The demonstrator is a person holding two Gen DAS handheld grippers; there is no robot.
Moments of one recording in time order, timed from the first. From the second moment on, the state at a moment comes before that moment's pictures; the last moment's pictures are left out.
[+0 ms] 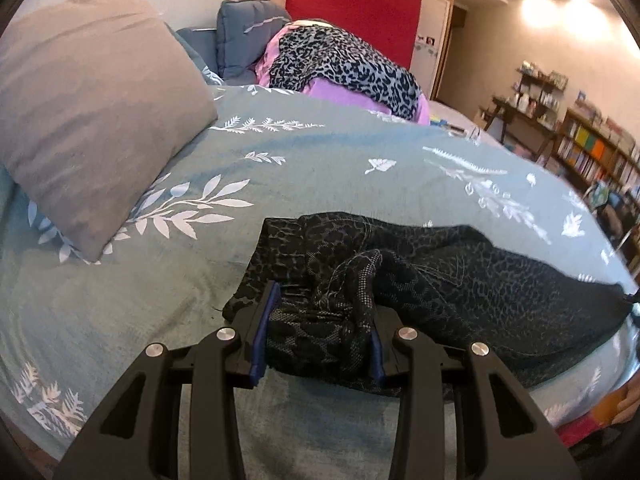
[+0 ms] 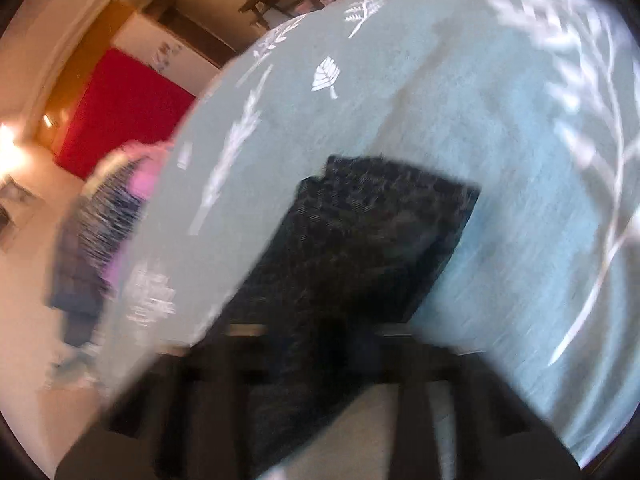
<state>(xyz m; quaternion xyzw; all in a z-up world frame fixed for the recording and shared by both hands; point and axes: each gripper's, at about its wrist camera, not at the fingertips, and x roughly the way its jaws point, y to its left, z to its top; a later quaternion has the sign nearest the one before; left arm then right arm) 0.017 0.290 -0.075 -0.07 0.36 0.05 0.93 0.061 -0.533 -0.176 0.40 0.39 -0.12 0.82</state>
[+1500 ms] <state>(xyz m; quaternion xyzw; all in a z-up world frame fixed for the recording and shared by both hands) -0.048 0.311 -0.116 -0.32 0.40 -0.09 0.86 0.113 -0.161 -0.090 0.06 0.42 0.15 0.89</state>
